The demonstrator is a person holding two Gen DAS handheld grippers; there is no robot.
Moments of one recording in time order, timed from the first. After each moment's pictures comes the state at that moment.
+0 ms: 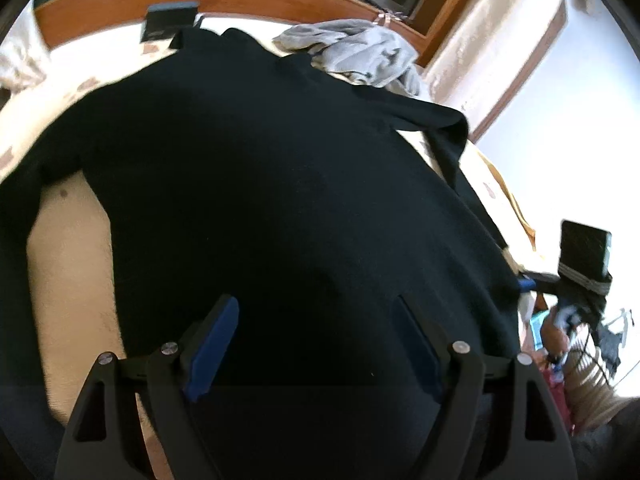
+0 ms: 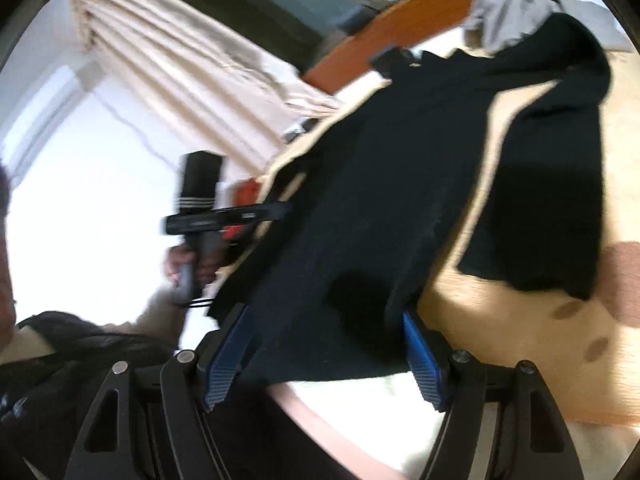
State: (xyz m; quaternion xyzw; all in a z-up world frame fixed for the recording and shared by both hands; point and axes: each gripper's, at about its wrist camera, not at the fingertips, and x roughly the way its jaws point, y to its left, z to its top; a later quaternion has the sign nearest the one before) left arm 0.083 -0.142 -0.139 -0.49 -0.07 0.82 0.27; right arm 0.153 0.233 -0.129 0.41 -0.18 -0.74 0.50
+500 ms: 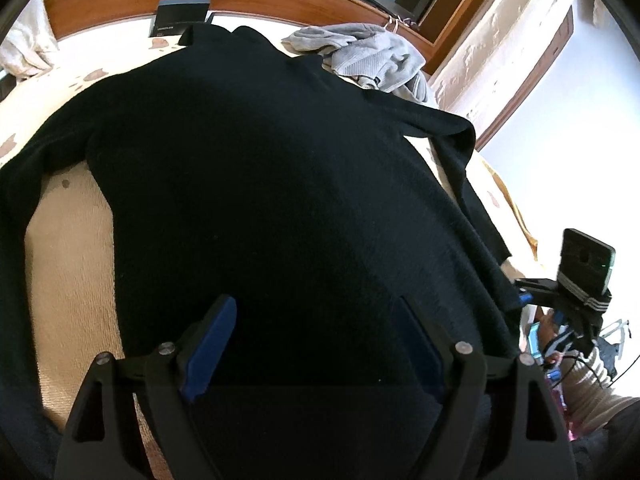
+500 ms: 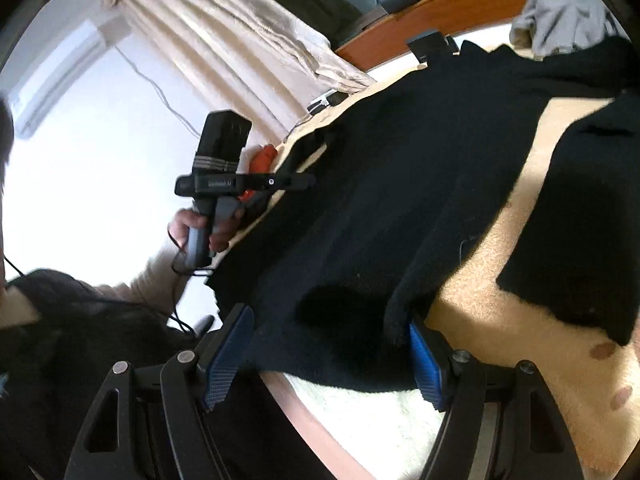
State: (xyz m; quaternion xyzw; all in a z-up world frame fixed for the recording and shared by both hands) left arm 0.085 -0.144 -0.141 -0.49 -0.06 0.83 0.27; right arm 0.160 0.209 -0.128 0.42 -0.10 -0.74 0.52
